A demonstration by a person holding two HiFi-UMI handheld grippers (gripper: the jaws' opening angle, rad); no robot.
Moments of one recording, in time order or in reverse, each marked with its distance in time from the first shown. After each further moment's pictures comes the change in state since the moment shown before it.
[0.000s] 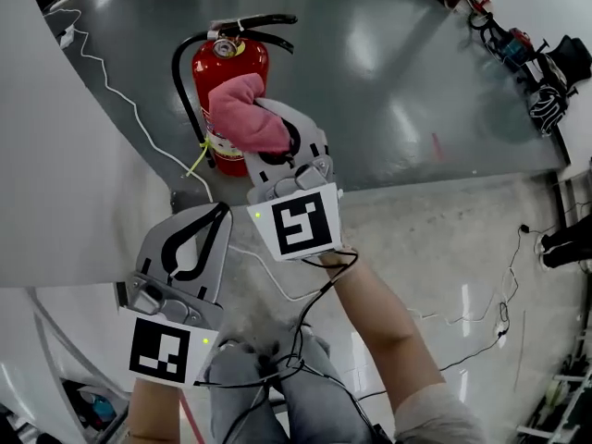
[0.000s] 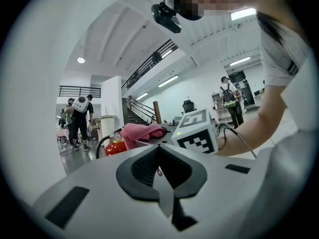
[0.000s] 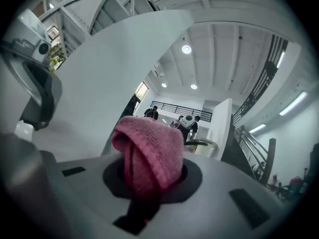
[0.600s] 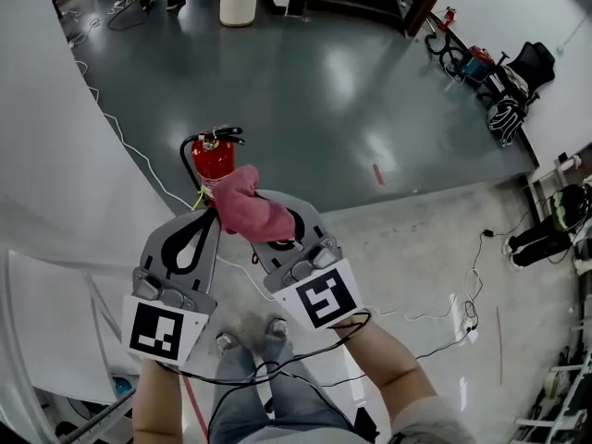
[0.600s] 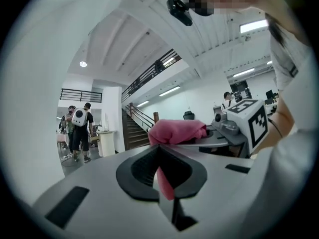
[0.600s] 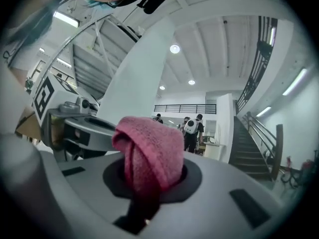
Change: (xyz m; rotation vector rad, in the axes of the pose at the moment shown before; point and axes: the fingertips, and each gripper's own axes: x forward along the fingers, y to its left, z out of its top) left arm -0.060 0.005 0.294 -0.069 -0.062 0.009; right arm -0.143 -0.094 0.279 0.267 -0.018 0.112
